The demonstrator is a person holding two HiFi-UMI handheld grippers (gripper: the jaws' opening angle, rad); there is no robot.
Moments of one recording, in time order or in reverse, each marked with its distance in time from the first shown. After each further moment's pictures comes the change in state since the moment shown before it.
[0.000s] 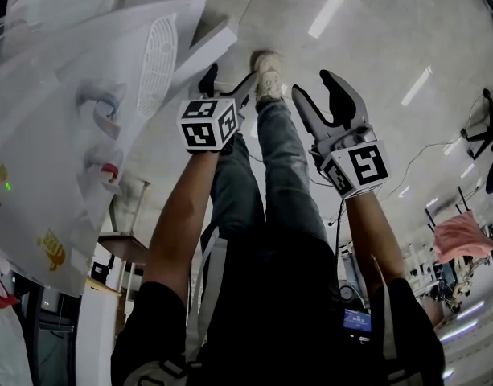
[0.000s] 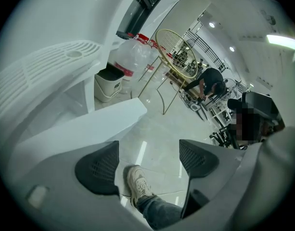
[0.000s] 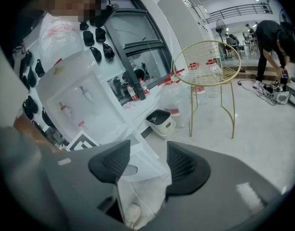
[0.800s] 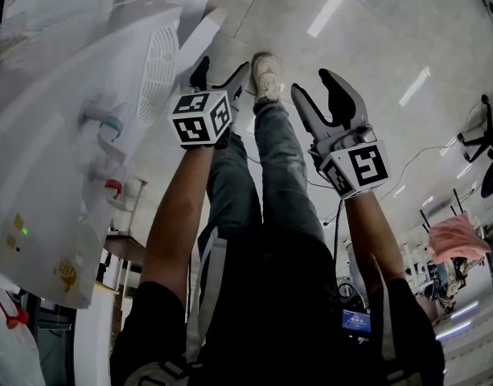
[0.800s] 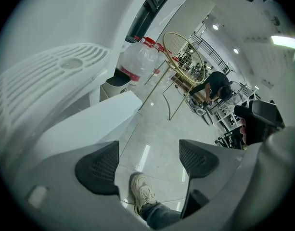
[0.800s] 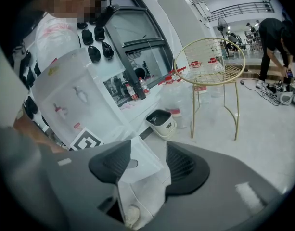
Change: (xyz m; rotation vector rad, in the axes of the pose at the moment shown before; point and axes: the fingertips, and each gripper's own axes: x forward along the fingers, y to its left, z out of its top) left arm 0.012 0.027 0.033 -0.027 -0.036 0.047; right arm 0.023 -0.011 0.010 -0.021 0.011 0.013
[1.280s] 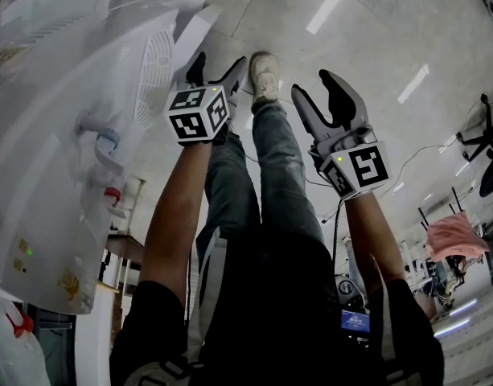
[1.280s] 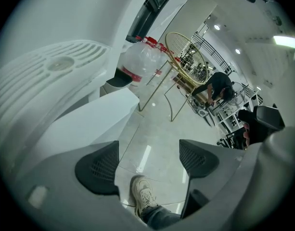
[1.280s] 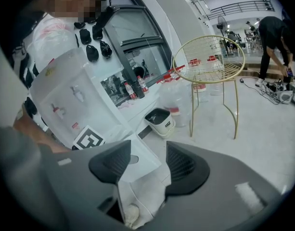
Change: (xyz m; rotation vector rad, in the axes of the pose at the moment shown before) left arm 0.011 0.006 0.011 -0.012 -0.005 0.015; right arm 0.005 -0.006 0.005 0.017 0.014 -0.001
